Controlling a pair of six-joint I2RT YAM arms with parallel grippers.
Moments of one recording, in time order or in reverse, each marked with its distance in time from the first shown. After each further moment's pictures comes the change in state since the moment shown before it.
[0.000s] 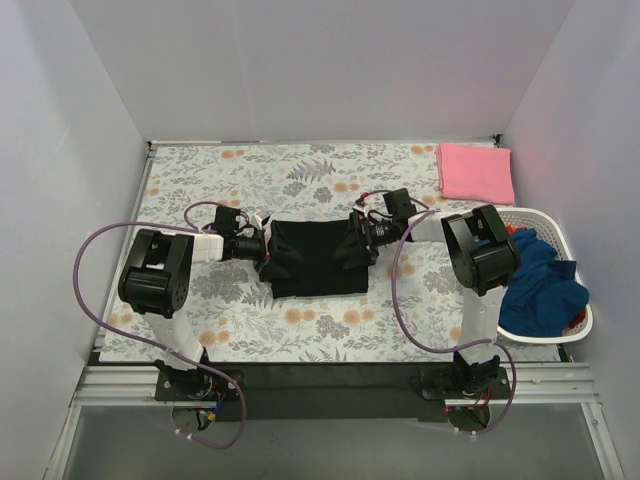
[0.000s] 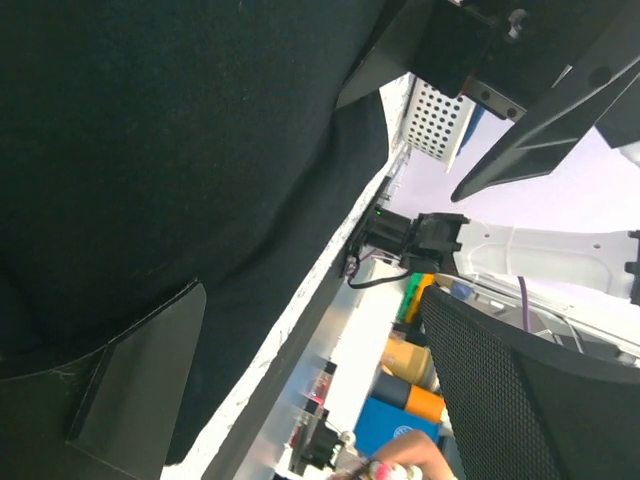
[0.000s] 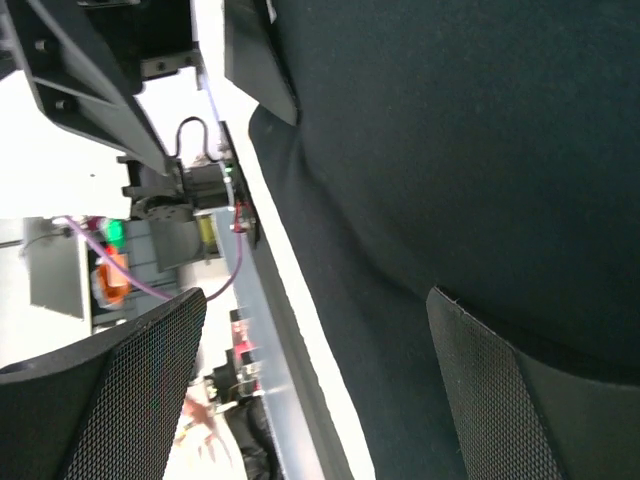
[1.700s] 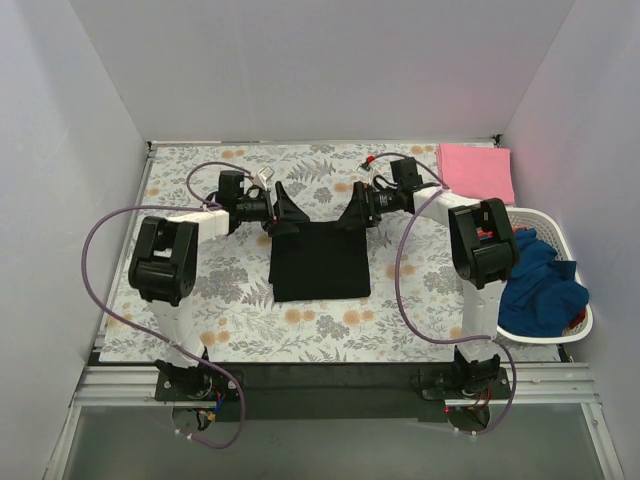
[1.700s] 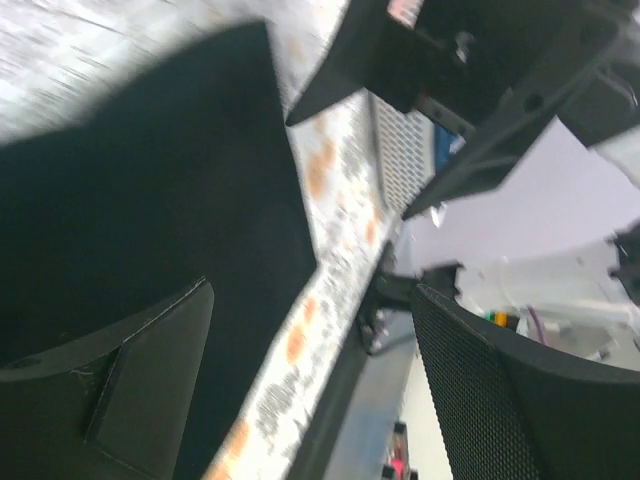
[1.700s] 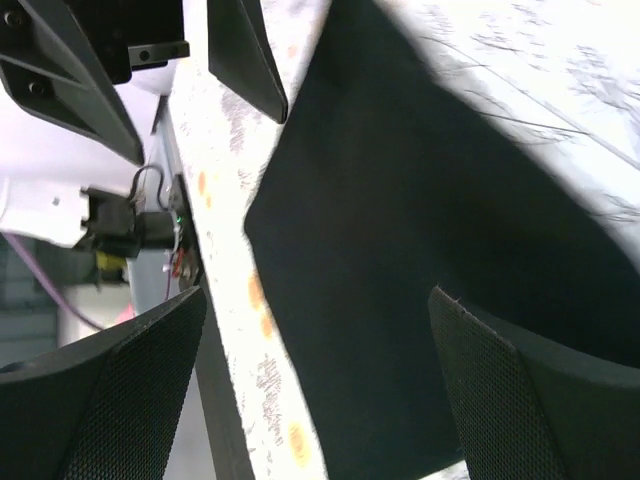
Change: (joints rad) left arm -0.011 0.019 0.258 0.113 -0.009 -0.002; right arm -0.053 0.001 0.283 -0.140 0.027 -0.237
